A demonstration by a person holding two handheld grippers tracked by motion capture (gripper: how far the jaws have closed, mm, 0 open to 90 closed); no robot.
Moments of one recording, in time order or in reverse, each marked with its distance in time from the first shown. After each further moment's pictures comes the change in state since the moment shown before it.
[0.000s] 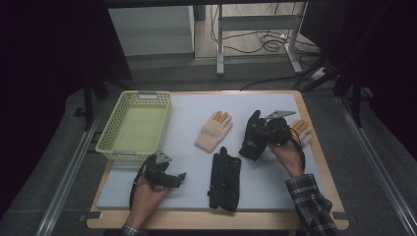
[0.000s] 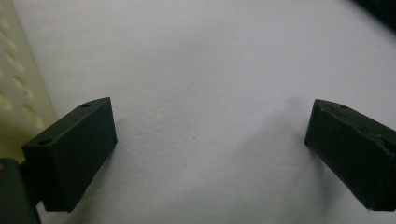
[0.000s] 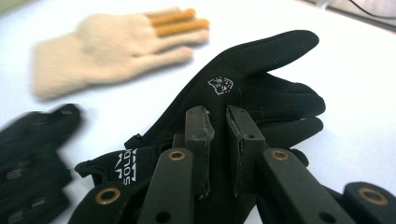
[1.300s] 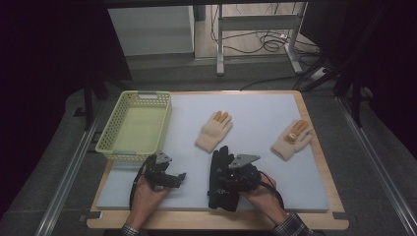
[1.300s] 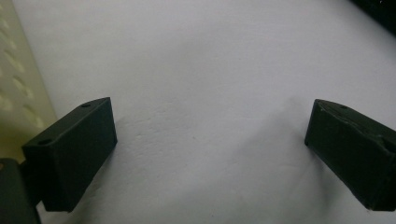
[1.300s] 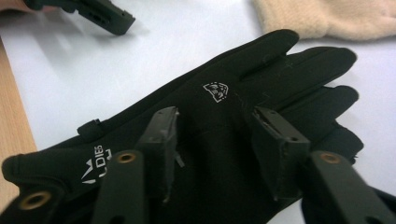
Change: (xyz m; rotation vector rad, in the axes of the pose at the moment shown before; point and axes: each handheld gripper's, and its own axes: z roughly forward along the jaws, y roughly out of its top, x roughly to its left) left arm 0.000 0.000 0.000 0.000 0.001 0.000; right arm 0.152 -0.052 -0.004 0.039 0.219 -0.194
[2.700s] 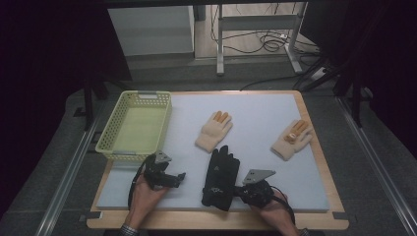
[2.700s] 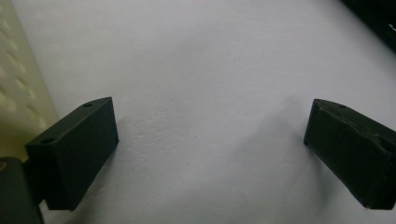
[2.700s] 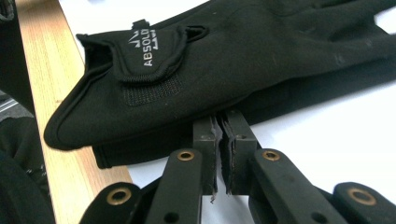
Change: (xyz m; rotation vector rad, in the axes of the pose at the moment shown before) left arm 0.004 -0.001 -0.002 0.002 -0.014 0.014; right arm 0.007 -0.050 -0.017 -0.016 0.122 0.032
